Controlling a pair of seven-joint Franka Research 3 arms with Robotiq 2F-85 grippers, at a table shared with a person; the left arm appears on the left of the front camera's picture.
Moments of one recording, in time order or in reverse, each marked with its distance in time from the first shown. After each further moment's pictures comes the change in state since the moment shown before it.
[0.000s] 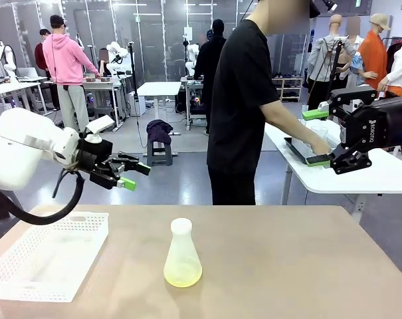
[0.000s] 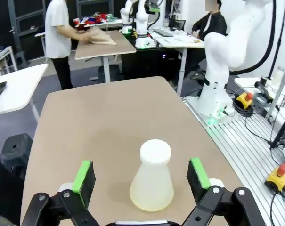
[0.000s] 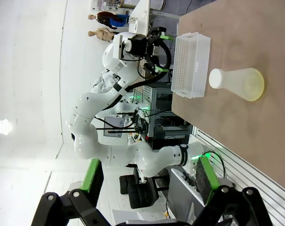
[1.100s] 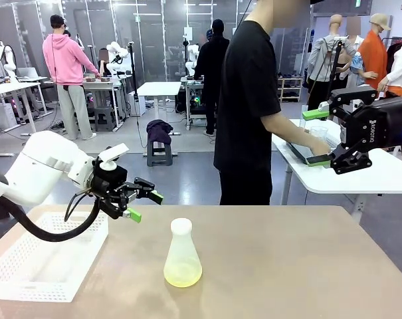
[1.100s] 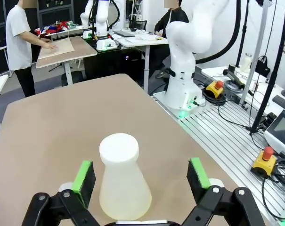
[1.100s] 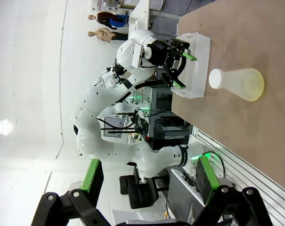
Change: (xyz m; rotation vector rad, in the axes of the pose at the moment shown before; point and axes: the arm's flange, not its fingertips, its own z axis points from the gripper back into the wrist) left arm -0.046 -0.008 -0.047 -0.202 -0.029 -0.038; right arm 0.000 0.000 0.000 0.000 -0.001 0.000
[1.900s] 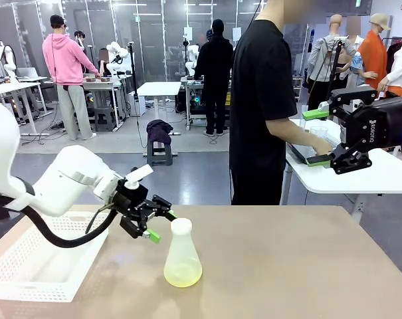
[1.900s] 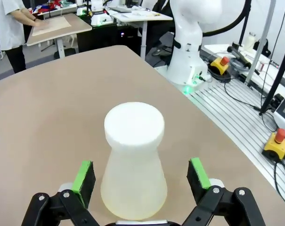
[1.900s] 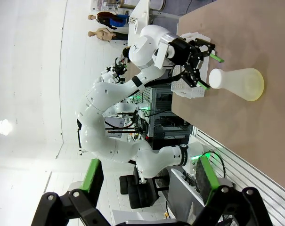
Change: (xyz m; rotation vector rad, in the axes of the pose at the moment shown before) left arm -0.040 0.030 -0.054 -0.038 0.122 0.011; right arm 0.000 0.000 0.000 0.000 0.001 0.000
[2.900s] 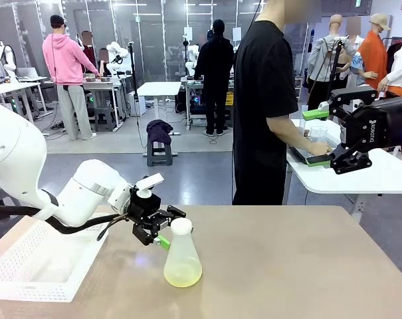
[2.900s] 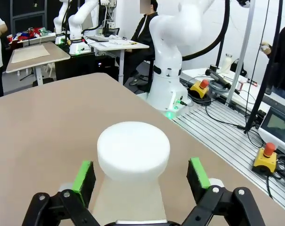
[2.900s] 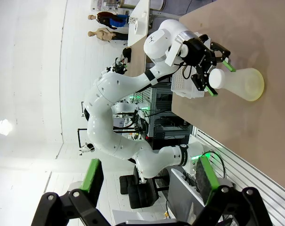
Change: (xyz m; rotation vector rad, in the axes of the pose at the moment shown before) left arm -0.023 0.019 -0.039 -0.134 -0.185 0.007; right arm 0.000 0.000 0.000 0.000 0.000 0.000
